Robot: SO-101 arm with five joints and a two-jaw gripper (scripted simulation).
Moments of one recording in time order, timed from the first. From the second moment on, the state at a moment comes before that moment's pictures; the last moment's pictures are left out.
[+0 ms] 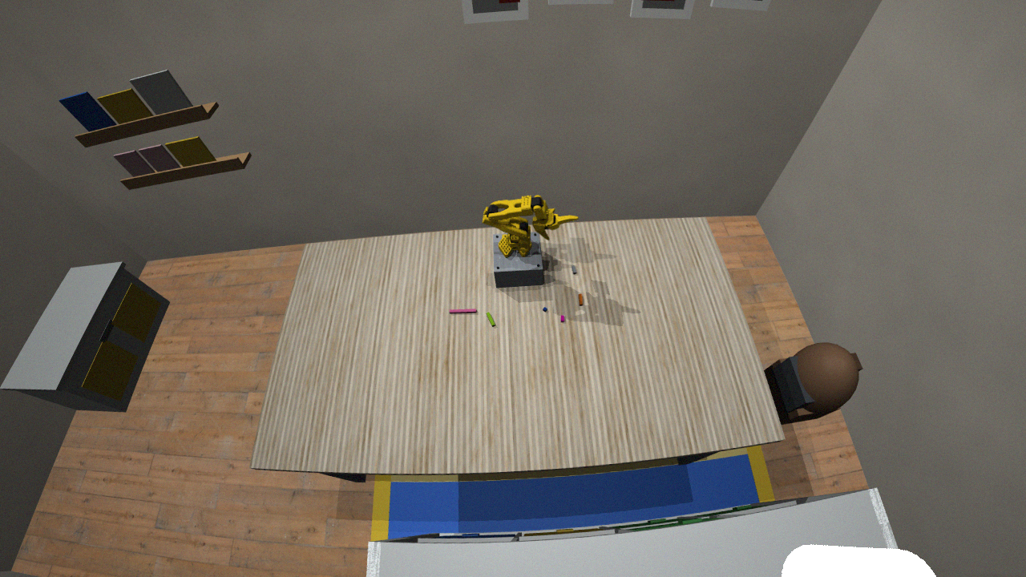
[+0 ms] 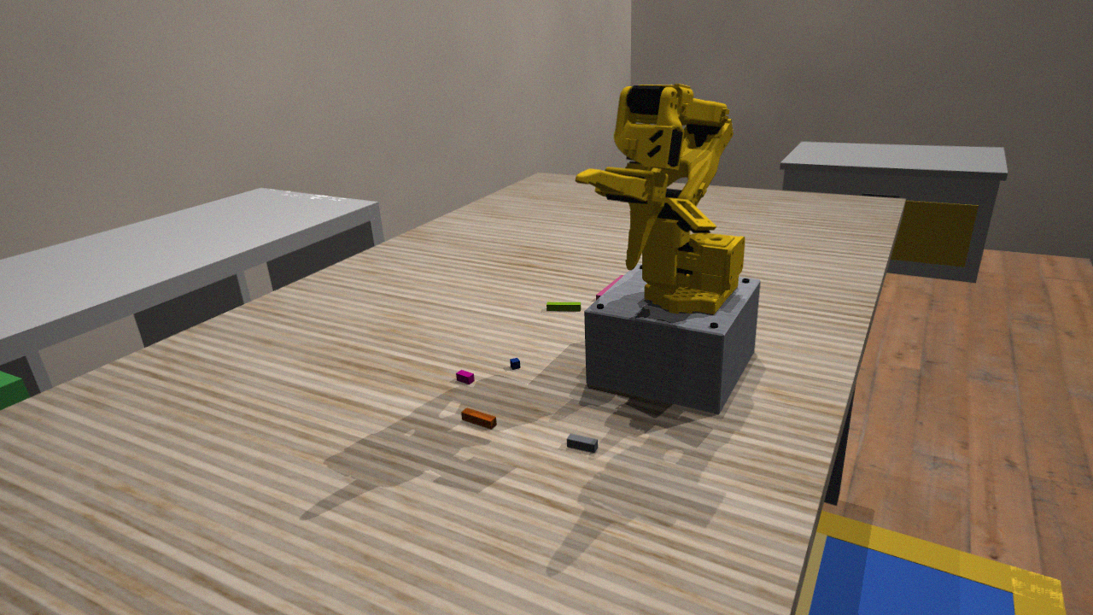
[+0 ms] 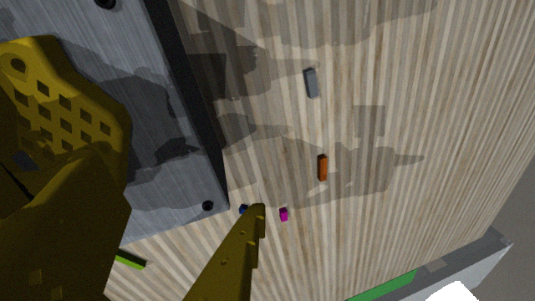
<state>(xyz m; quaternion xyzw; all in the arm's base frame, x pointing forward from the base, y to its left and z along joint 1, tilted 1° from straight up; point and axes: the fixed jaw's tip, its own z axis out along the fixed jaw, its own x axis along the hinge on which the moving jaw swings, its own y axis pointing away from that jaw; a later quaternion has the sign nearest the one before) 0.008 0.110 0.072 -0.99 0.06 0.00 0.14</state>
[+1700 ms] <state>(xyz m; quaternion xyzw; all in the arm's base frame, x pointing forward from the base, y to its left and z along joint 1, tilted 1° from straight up) 0.008 0.110 0.072 -0.99 0.06 0.00 0.14</state>
